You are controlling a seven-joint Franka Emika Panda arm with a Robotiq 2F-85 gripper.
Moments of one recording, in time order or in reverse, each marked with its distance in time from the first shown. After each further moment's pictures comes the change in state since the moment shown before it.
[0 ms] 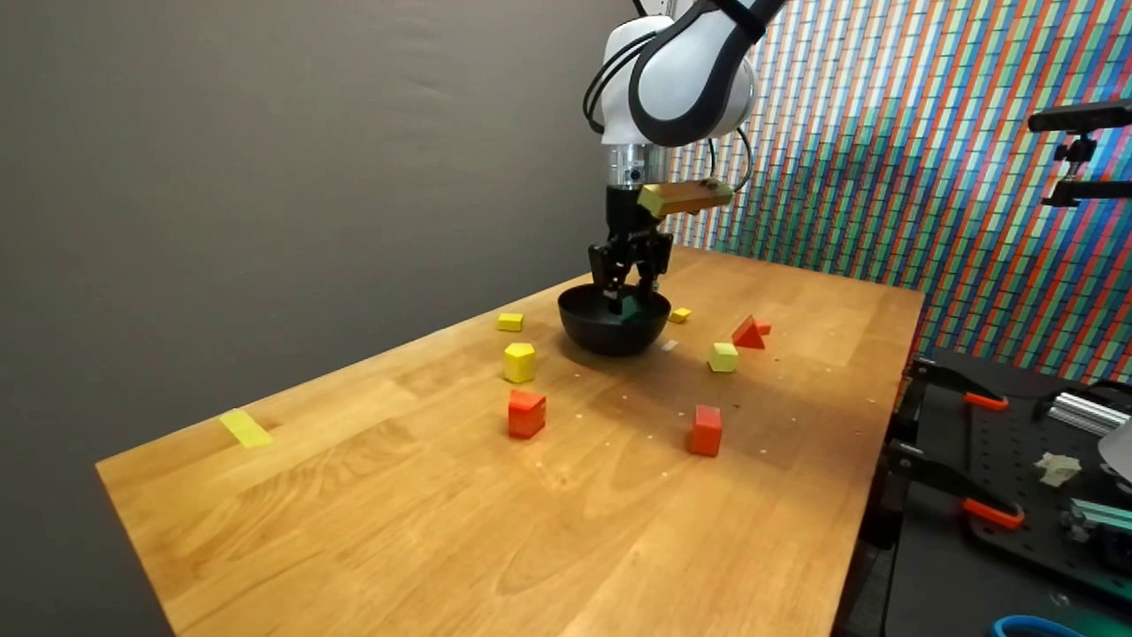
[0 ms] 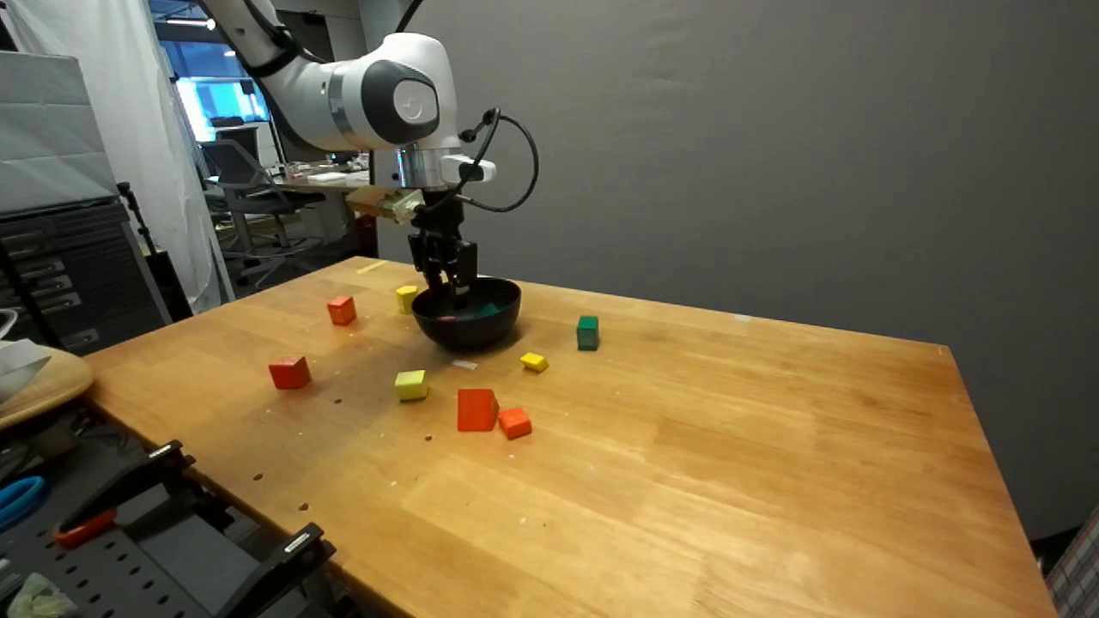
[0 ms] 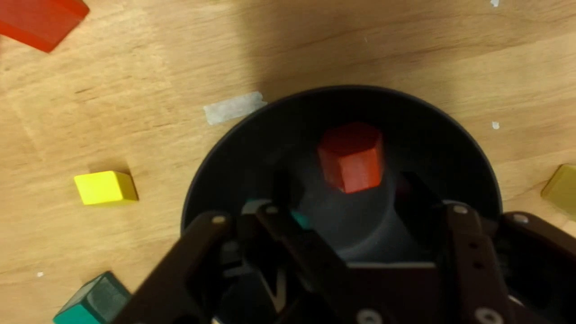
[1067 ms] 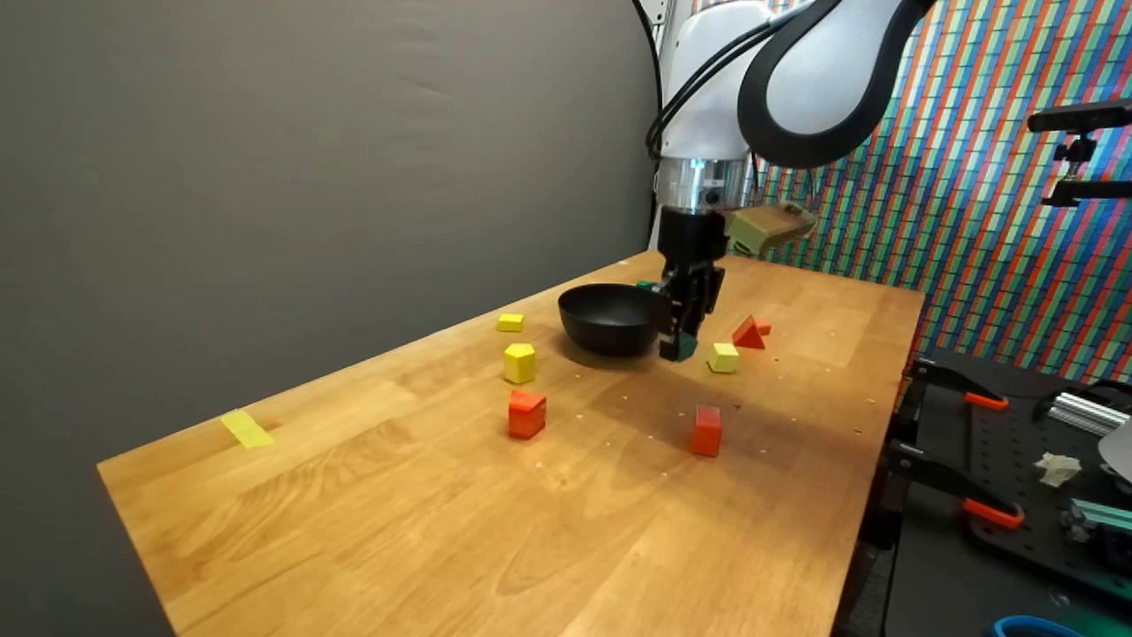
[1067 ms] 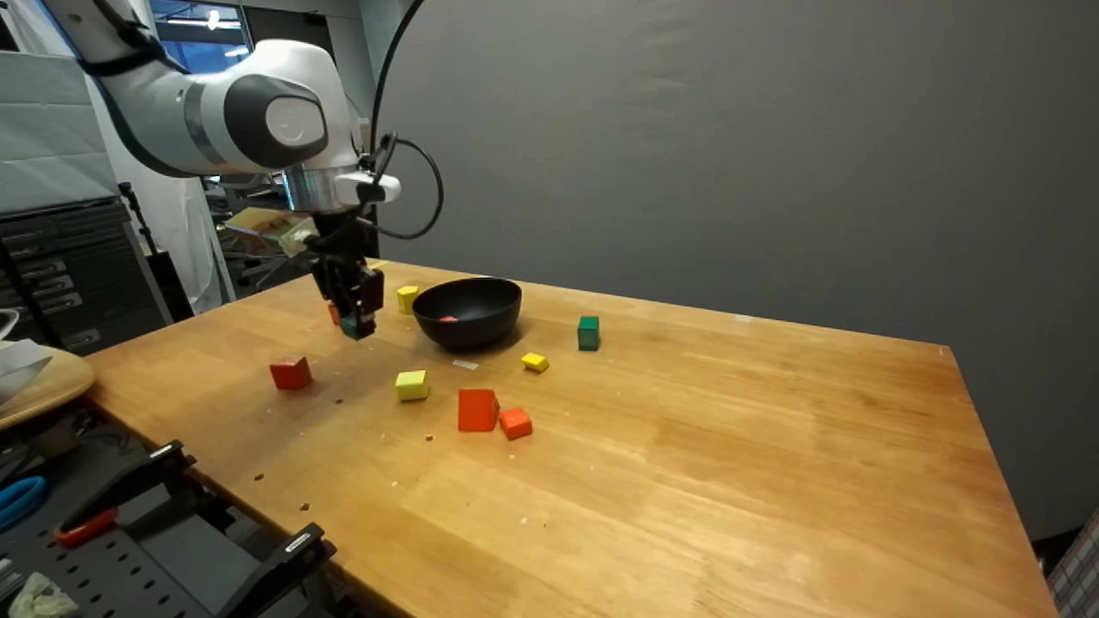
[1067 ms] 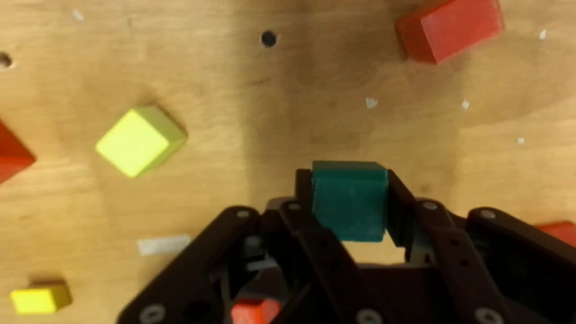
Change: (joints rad) arm 0.104 -0.224 0.053 -0.395 -0.001 0.228 0.008
